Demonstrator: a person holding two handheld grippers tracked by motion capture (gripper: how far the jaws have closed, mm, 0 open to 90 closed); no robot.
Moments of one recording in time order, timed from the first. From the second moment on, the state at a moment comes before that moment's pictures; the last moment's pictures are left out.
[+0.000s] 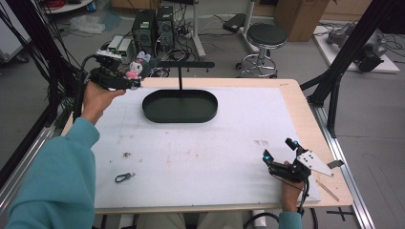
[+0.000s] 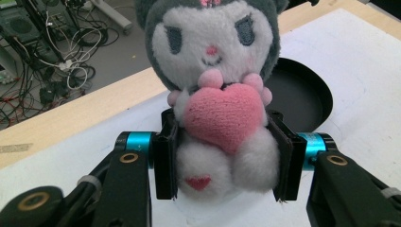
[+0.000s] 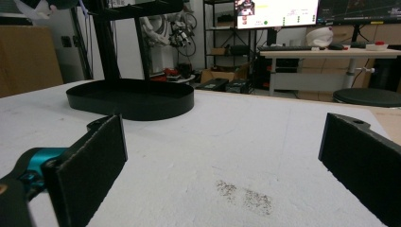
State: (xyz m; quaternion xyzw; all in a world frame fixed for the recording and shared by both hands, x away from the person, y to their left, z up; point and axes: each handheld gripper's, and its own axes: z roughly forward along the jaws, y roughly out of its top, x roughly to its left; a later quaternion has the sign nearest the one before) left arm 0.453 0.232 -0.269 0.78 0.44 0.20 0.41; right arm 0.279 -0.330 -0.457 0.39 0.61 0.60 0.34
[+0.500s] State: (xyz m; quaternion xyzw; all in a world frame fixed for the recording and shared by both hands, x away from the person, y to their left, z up) left arm 0.463 0.231 -0.277 0.76 0.46 0.21 0.40; right arm 0.279 -0.330 -0.457 0.39 0.61 0.61 0.34
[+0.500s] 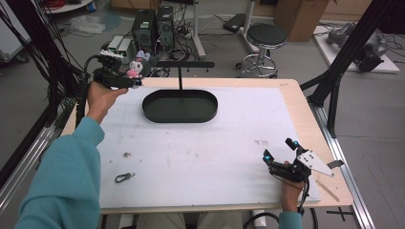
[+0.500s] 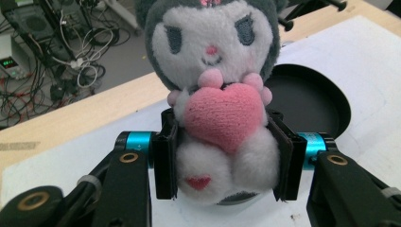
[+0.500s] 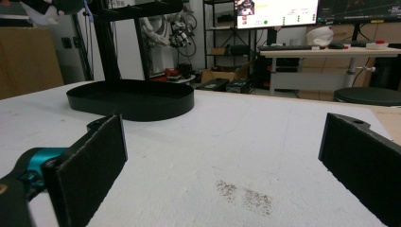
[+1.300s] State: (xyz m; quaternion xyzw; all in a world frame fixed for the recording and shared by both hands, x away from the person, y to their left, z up) left arm 0.457 0.247 -0.305 0.77 0.48 0.20 0.38; right arm 0.278 -0.330 -0.457 0.38 0.61 0.60 0.34
